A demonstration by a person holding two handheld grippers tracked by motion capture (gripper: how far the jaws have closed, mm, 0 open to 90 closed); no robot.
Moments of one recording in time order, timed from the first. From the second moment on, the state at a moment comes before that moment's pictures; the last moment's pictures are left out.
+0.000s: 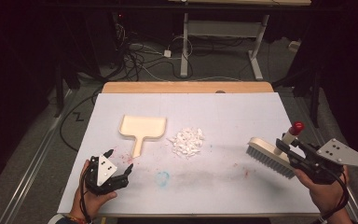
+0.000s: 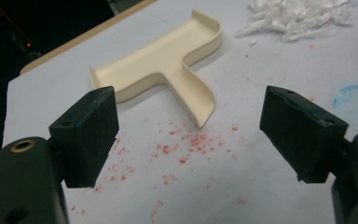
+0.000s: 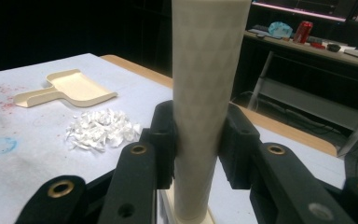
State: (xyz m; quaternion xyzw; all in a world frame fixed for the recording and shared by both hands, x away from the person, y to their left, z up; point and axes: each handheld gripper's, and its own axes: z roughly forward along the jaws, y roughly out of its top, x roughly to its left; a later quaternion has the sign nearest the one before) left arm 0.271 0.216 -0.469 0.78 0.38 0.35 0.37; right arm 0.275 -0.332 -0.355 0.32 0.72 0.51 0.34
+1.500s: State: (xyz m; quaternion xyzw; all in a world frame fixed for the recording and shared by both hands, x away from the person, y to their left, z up) left arm 0.414 0.172 -0.476 0.78 0.55 0.15 0.25; right arm 0.286 -0.317 -0.368 0.34 0.75 0.47 0.32
